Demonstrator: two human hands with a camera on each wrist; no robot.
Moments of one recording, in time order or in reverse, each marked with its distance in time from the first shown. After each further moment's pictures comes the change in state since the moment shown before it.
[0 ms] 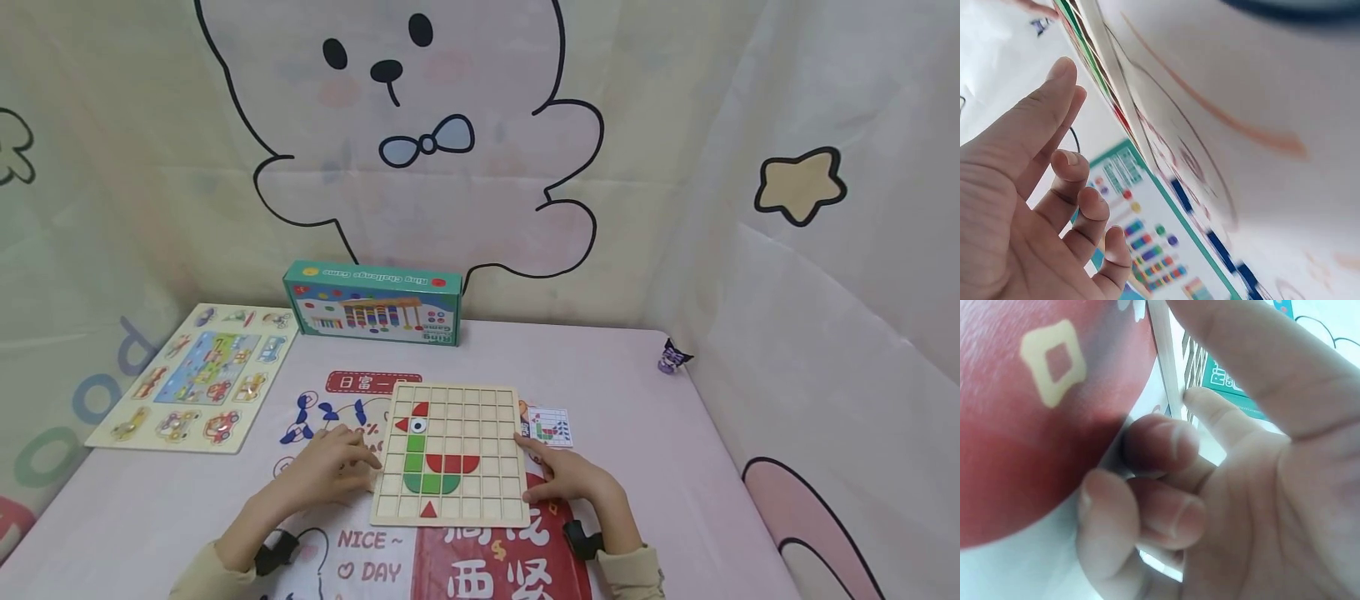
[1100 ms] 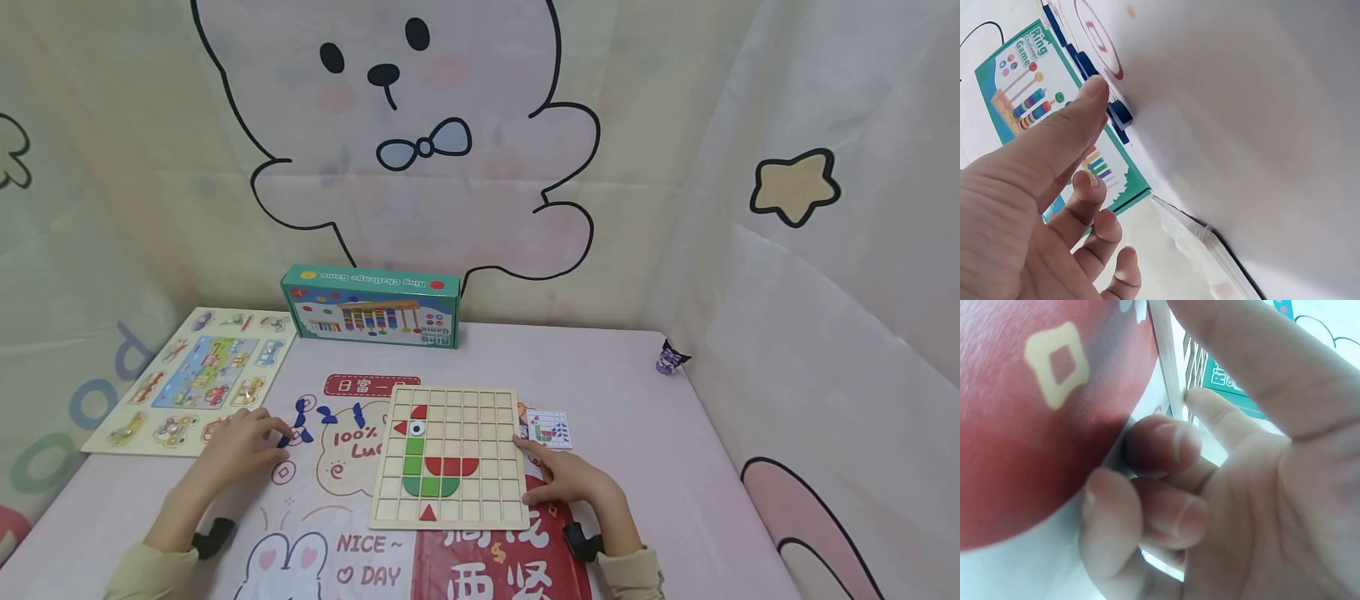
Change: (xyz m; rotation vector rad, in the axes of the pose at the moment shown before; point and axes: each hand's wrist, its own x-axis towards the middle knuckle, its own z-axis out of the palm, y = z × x) left_hand -0.035 -0.095 -0.042 0.113 0.081 -0.343; right_hand -0.001 0.000 0.000 0.009 0.008 0.003
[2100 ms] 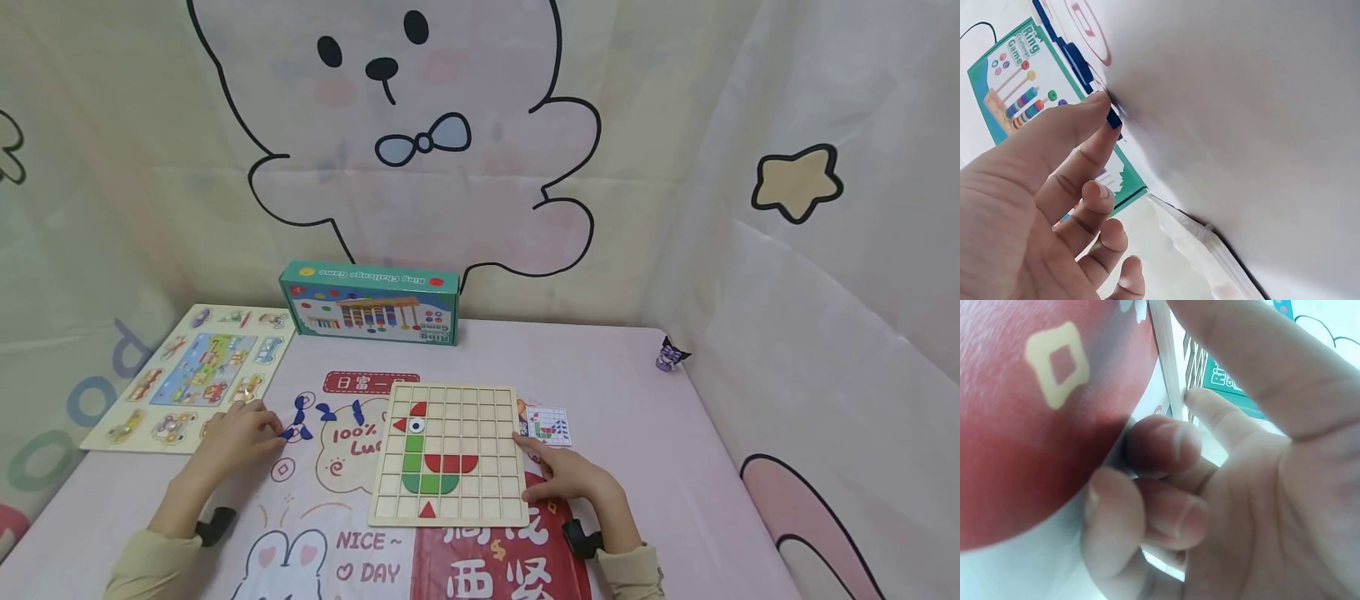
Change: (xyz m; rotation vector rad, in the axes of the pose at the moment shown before) left_hand 0.007 -0.002 -0.005 0.026 0.008 -0.026; right_hand 0.001 0.001 0.000 -0.008 0.003 0.006
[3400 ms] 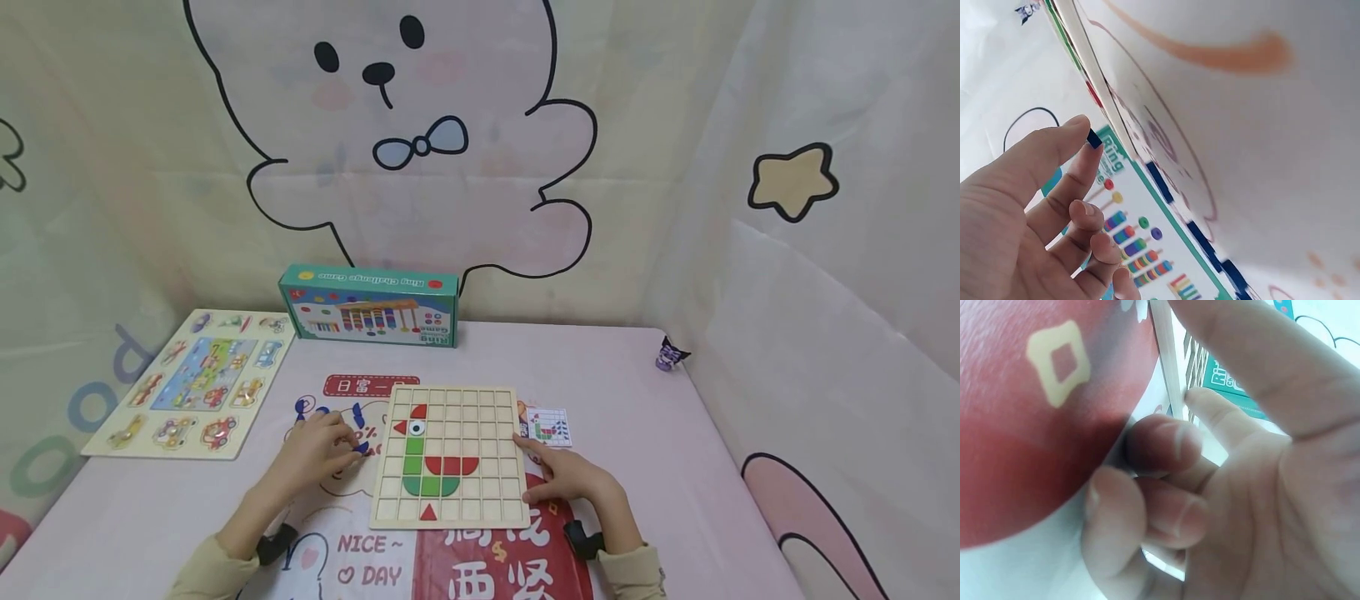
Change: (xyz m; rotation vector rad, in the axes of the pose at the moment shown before) left_hand 0.004 0.096 0.033 -0.044 0.059 0.156; right_hand -0.001 0.000 0.000 0.005 -0.001 0.001
